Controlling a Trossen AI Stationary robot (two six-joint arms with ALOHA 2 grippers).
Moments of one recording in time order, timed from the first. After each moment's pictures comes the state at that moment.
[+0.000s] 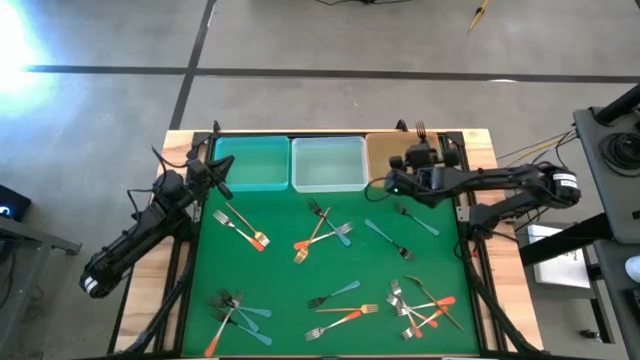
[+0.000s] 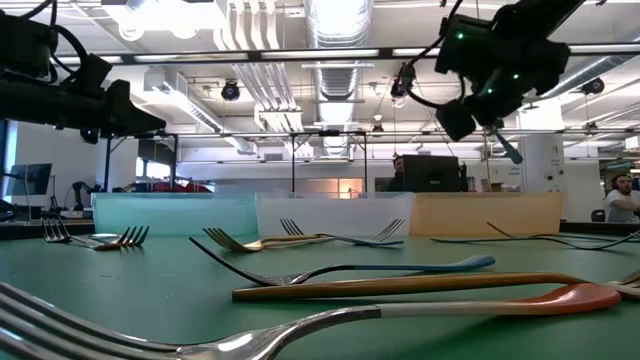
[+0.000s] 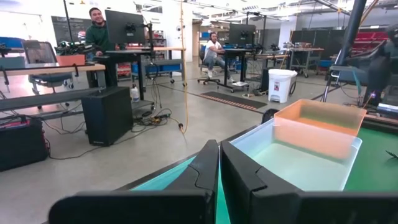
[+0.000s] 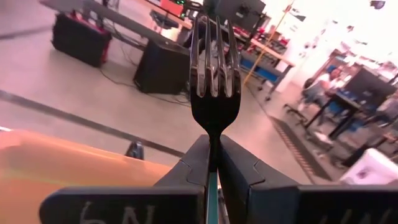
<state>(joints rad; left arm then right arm) 0.80 0.00 0.02 0.03 0.01 0.01 -0.23 1.29 0.75 -0.59 1.41 0.66</state>
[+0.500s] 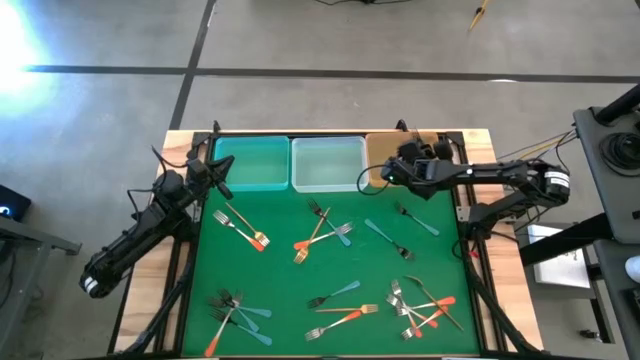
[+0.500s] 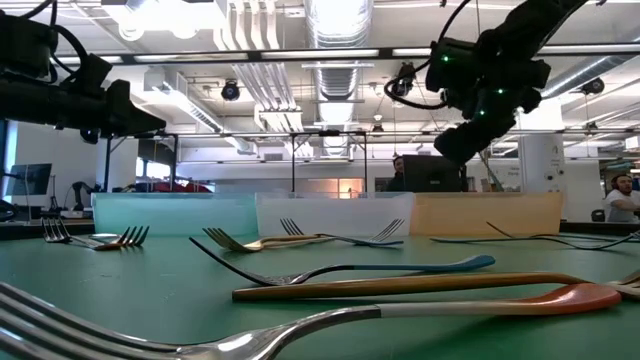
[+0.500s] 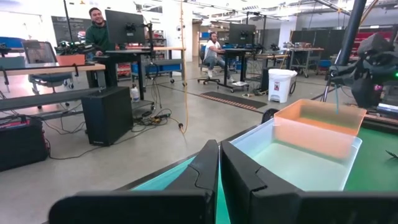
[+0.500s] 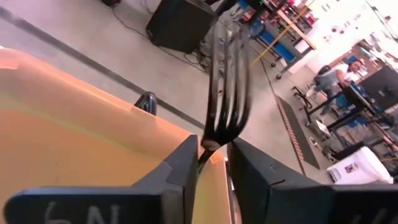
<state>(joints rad) 0.80 0.00 0.02 0.03 0.01 0.00 -0.35 1.36 0.75 -0.51 1.19 0.45</state>
